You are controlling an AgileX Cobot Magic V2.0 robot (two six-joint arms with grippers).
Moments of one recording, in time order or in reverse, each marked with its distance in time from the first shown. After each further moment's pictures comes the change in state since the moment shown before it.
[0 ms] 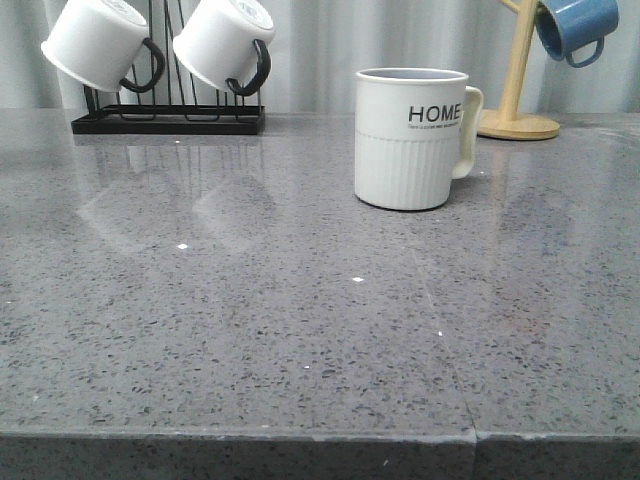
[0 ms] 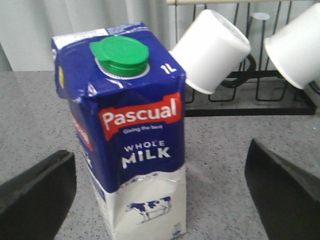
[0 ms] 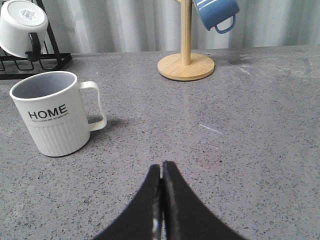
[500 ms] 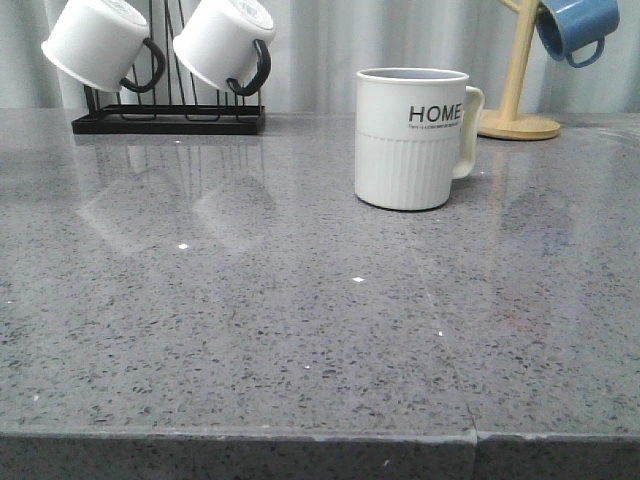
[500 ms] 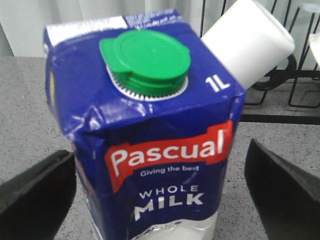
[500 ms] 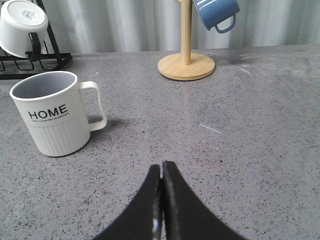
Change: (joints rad) left arm 0.022 0.232 -0.112 -0.029 -0.066 0.000; right arm 0.000 0.000 0.000 0.000 0.000 0.002
